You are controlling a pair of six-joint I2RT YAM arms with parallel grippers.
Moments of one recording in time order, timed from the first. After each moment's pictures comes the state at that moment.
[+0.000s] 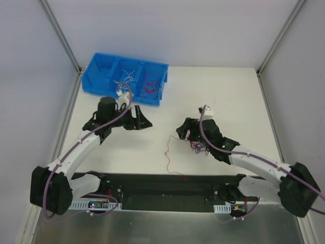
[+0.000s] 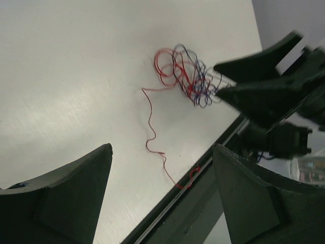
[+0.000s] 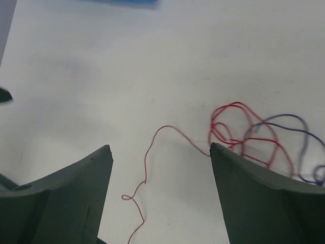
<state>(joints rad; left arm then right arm) -0.23 1.05 0.74 -0.20 0.65 -0.55 0.84 1.19 0.56 0.16 0.18 0.63</state>
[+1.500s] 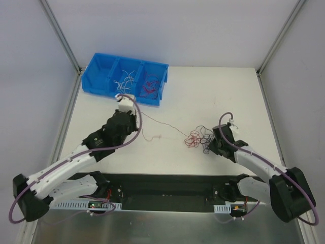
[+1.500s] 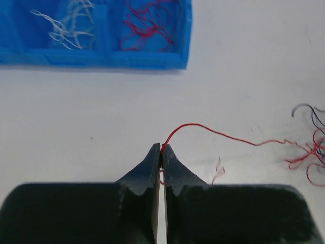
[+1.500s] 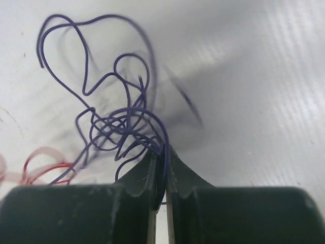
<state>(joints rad) -0.82 0.98 0.82 -0.30 -0.48 -0.30 0.47 1.15 0.46 -0.35 0.23 0.95</state>
